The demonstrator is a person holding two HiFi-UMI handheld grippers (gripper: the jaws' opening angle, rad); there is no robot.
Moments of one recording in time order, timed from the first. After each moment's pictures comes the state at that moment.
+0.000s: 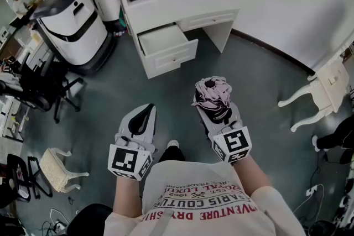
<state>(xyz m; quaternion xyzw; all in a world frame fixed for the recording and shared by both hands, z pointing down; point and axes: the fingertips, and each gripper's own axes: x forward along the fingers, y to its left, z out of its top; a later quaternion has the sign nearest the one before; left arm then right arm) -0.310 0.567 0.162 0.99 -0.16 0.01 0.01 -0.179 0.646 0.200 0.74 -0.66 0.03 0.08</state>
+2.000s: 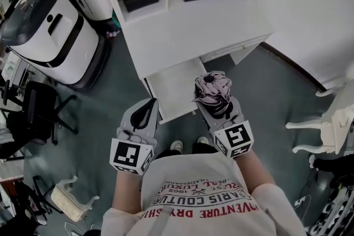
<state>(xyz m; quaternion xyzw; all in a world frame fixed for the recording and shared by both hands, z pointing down) -0.065 0.080 0.225 0.98 -0.15 0.06 0.07 0.053 0.163 0.260 0.72 -0.67 0.10 0.13</state>
